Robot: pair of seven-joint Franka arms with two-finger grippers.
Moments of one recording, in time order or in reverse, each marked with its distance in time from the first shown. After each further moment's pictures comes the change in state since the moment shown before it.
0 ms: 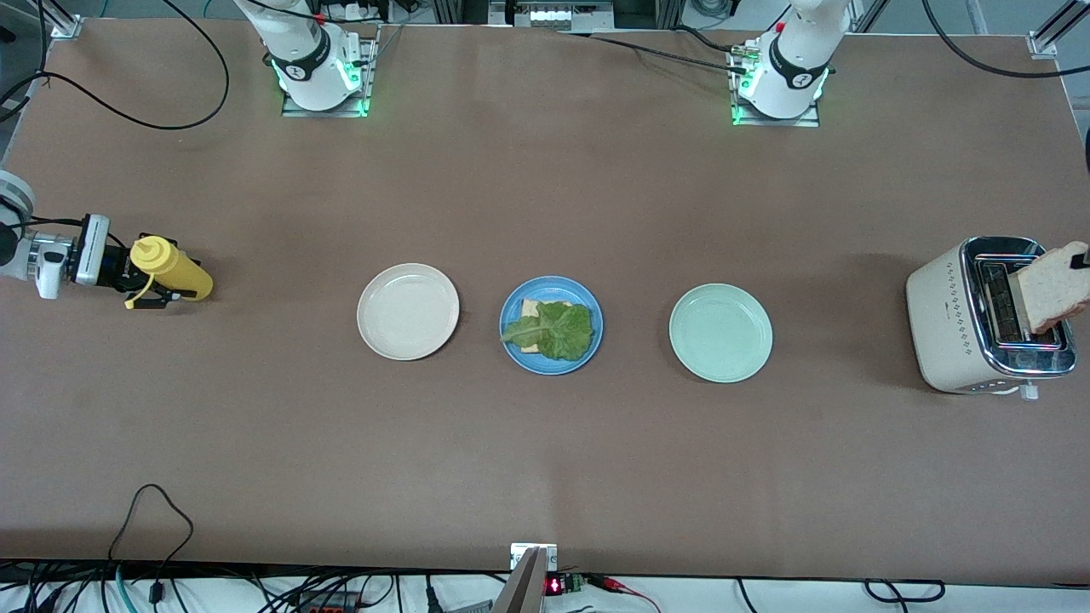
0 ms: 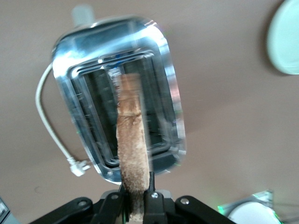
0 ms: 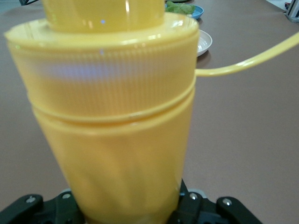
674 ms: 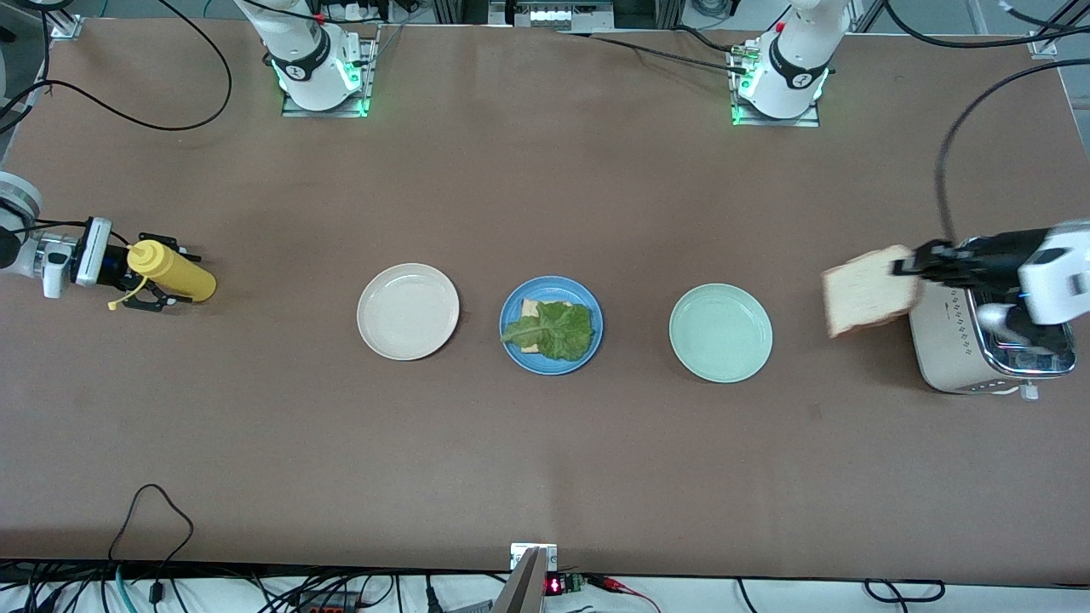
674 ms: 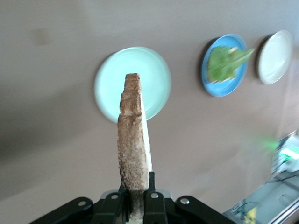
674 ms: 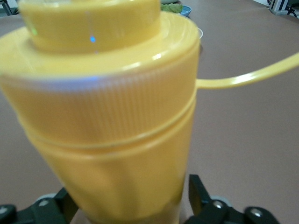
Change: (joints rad) left arm -0.029 0.007 -0.424 -0.137 -0.307 0.080 -0.526; right arm -0.010 0.046 -0.039 0.017 0.036 -0.013 0.001
